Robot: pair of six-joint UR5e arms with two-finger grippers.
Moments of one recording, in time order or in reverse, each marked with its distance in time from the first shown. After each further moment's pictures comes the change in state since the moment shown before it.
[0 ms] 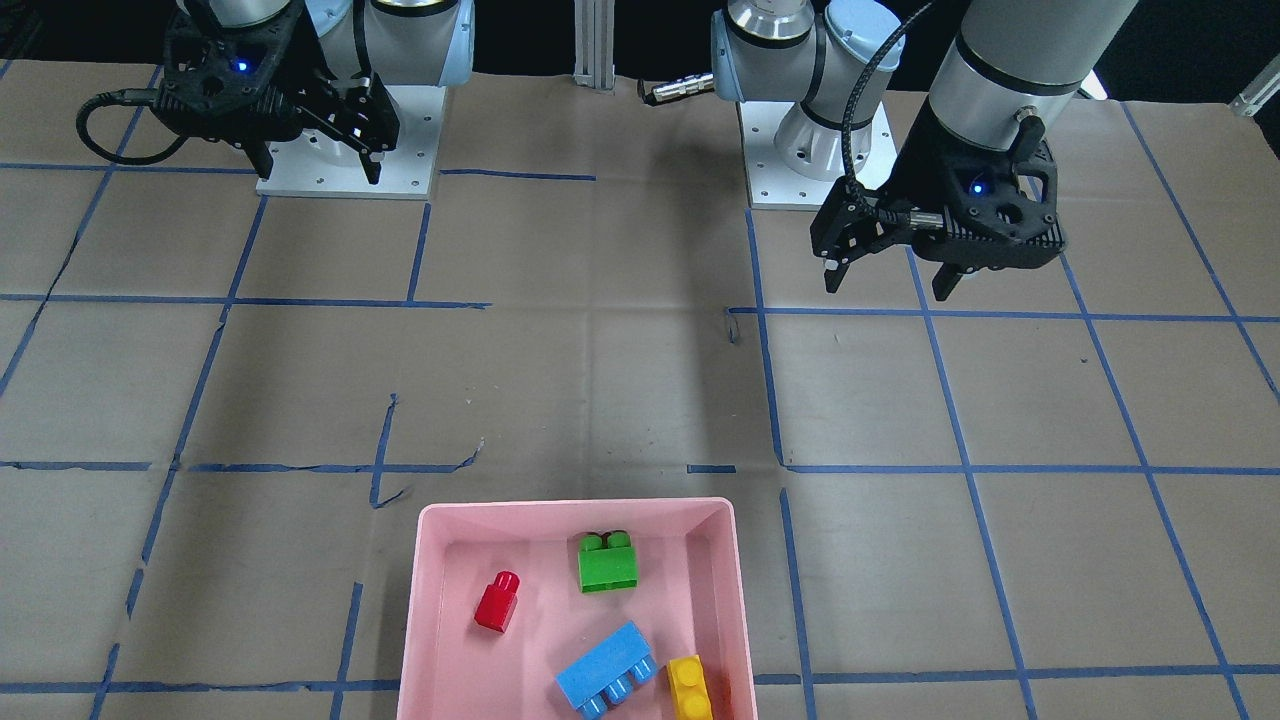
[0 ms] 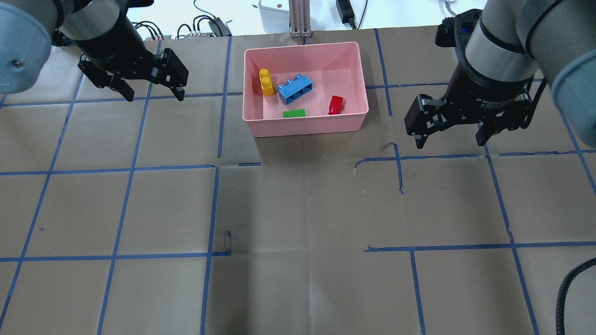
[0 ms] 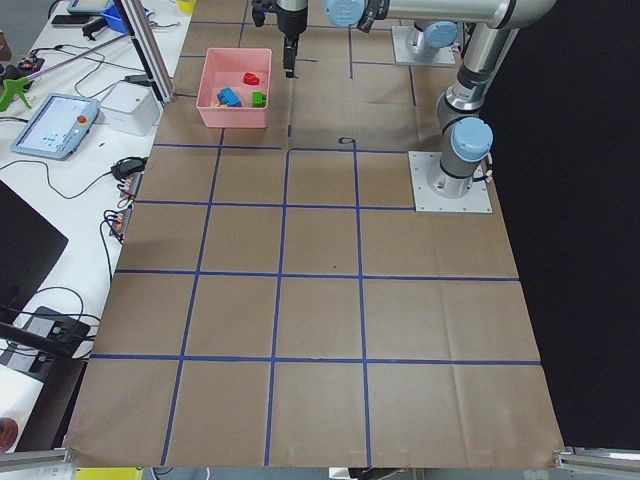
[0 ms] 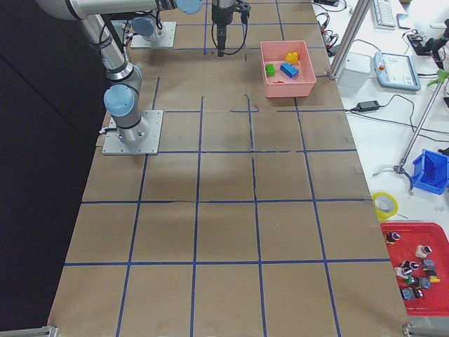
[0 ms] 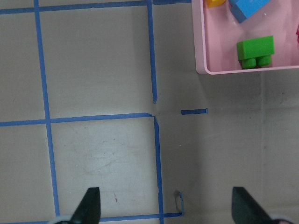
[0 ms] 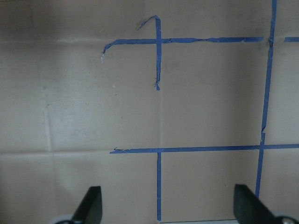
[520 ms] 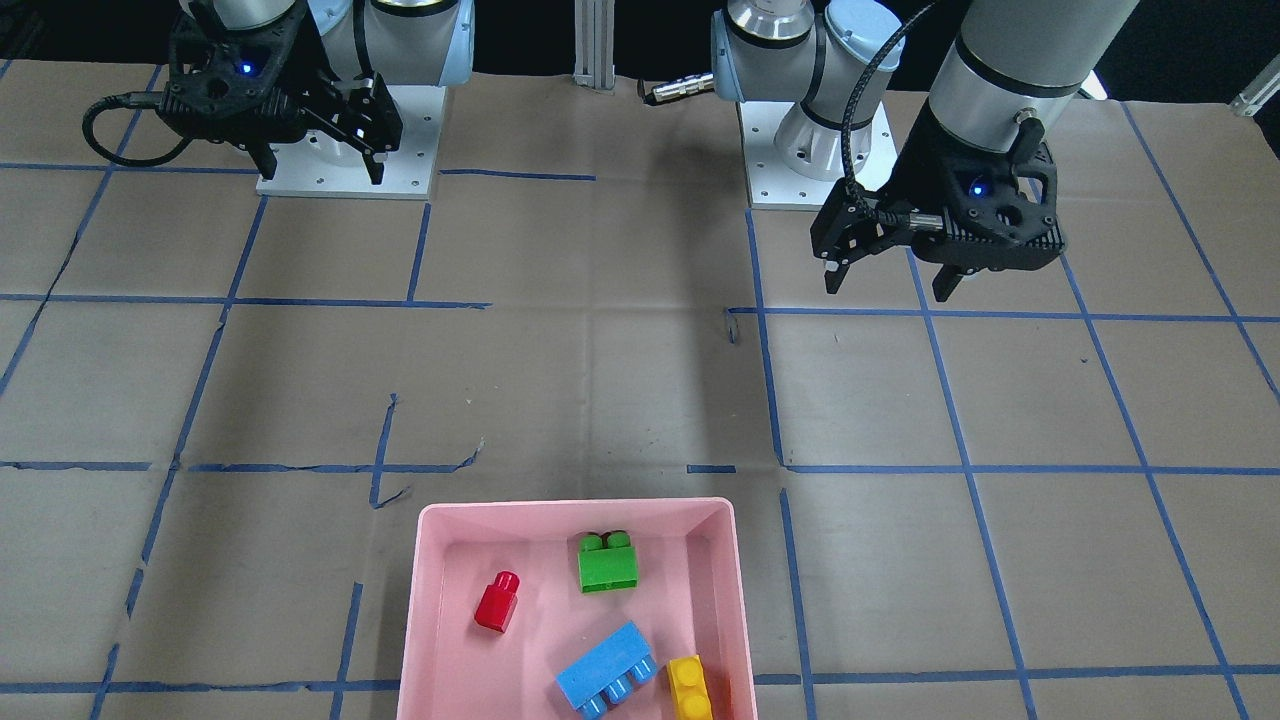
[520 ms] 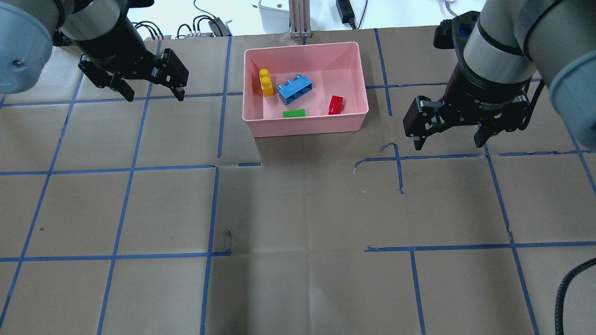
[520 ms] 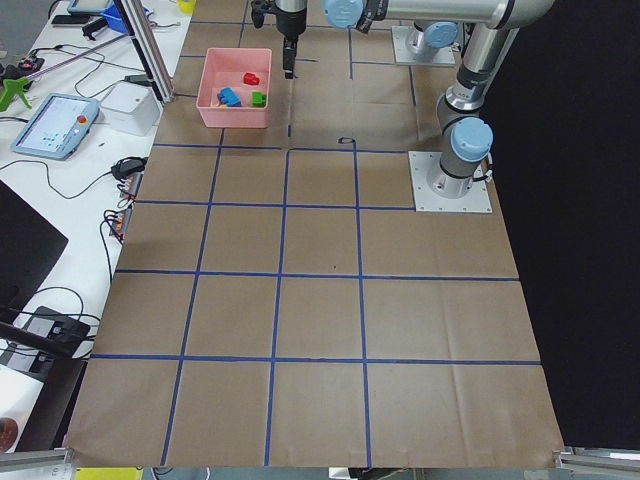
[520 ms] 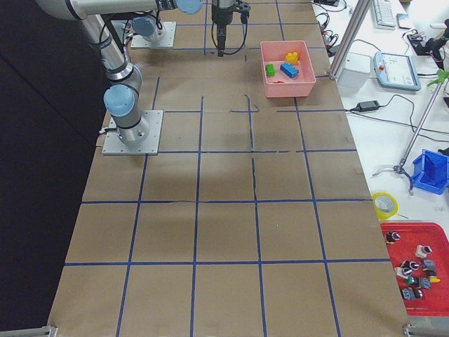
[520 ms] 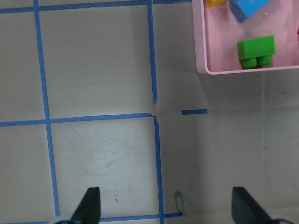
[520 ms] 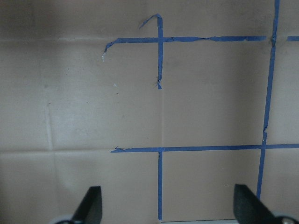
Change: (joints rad) left arm 0.000 0.002 0.000 0.001 0.001 0.002; right arm 0.002 0.000 0.006 -0.002 0.004 -0.002
